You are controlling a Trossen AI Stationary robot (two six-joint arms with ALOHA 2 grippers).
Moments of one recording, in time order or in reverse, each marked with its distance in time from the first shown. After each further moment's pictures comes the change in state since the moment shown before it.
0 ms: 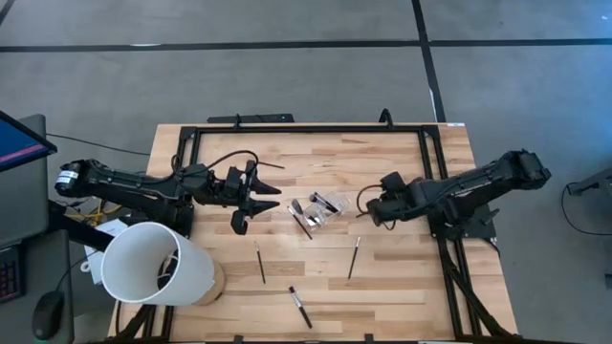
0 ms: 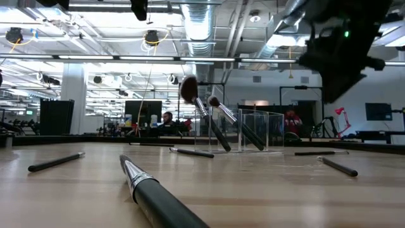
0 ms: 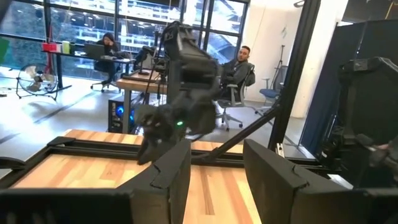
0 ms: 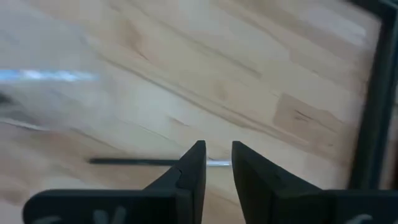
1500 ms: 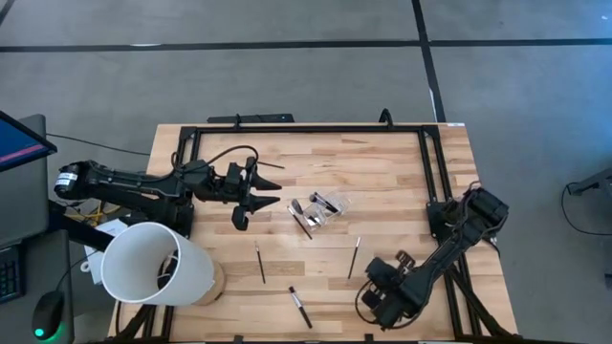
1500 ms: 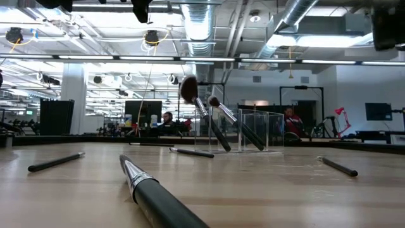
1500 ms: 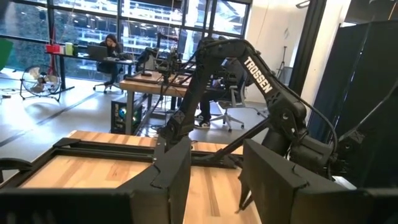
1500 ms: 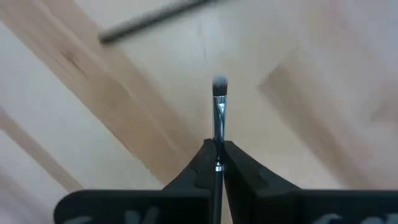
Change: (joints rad) left arm 0.047 0.000 0.000 0.003 0.038 -0.001; right arm 0.638 0.576 0.370 0.092 -0.236 0.290
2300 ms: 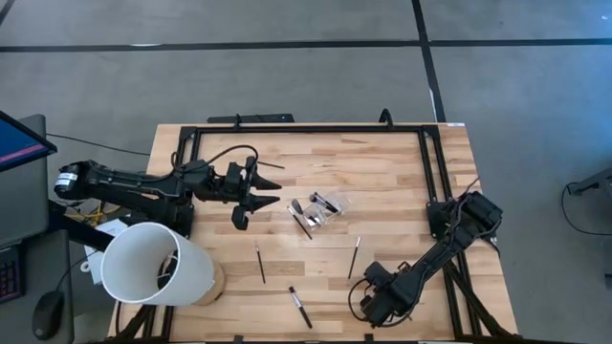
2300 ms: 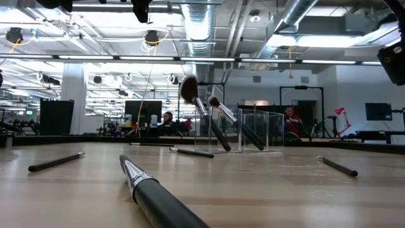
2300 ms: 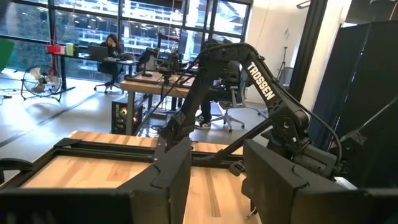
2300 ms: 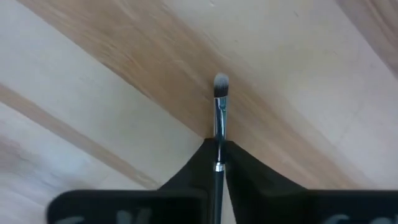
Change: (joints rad) left arm 0.003 0.000 0.000 0.001 0.000 0.000; right arm -0.028 0.070 -0.001 0.102 -0.356 0.091
